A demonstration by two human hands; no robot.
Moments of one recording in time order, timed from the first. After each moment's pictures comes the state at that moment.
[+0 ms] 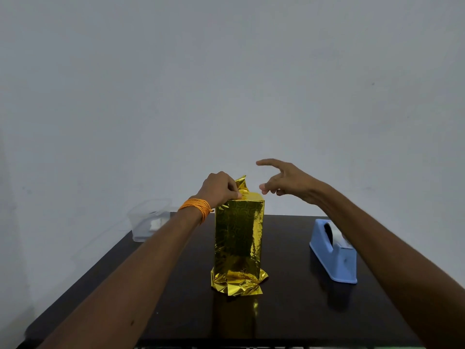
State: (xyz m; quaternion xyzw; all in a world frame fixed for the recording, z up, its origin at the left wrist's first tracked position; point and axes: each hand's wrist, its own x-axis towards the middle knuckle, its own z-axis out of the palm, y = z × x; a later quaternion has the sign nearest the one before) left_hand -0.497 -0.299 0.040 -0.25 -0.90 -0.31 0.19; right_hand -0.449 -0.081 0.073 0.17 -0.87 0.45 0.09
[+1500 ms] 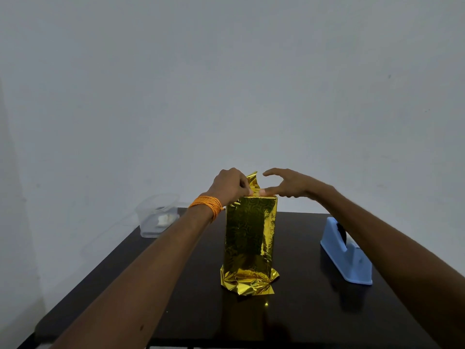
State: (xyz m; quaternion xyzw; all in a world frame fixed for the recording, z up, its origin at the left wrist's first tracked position) left_hand -0.499 -0.300 0.039 -0.25 -0.89 -0.31 0.20; right_hand -0.506 -0.088 0.057 0.10 -0.96 0.25 0.07
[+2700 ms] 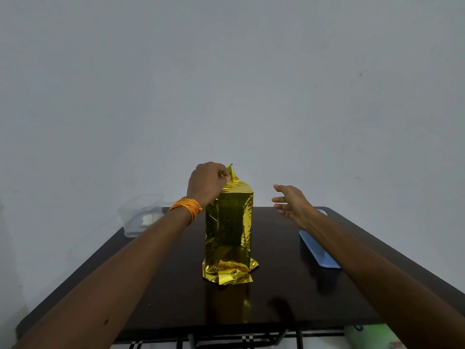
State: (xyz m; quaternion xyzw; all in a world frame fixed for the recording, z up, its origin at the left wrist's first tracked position) left_hand -0.484 -0.290 0.033 -0.22 -0.86 -0.31 0.35; right_hand -0.460 -0.055 -0.007 -0.09 -0.72 0.68 0.13
